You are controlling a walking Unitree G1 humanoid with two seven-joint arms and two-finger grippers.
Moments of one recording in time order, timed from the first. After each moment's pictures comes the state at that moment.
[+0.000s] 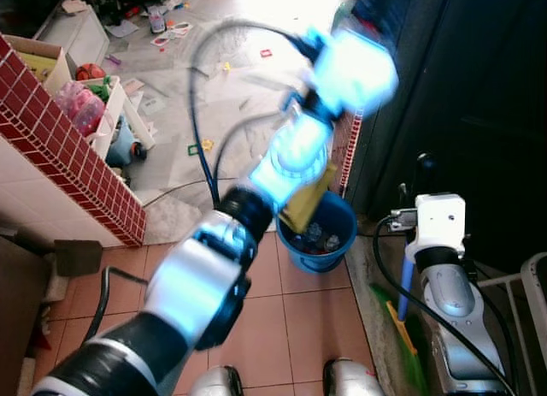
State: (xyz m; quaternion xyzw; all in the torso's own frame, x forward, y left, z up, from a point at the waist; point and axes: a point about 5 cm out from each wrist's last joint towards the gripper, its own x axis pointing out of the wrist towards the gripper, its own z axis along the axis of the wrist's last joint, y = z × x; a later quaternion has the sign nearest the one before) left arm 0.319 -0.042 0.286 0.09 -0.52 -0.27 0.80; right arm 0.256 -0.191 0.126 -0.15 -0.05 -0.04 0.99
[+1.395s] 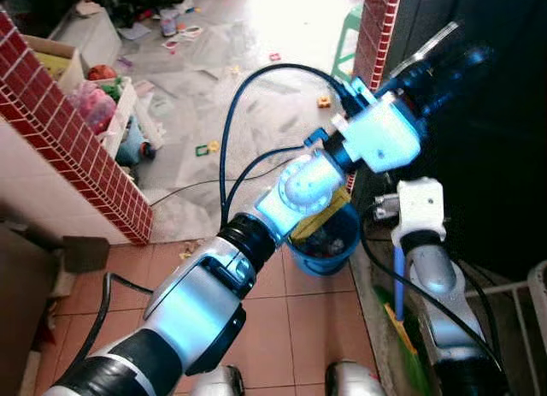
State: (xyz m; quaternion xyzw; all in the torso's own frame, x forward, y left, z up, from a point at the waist) left arm 0.306 -0.057 0.262 0.09 -0.47 -0.38 0.79; right arm 0.288 -0.180 0.128 -0.15 -0.06 -0.01 0.99
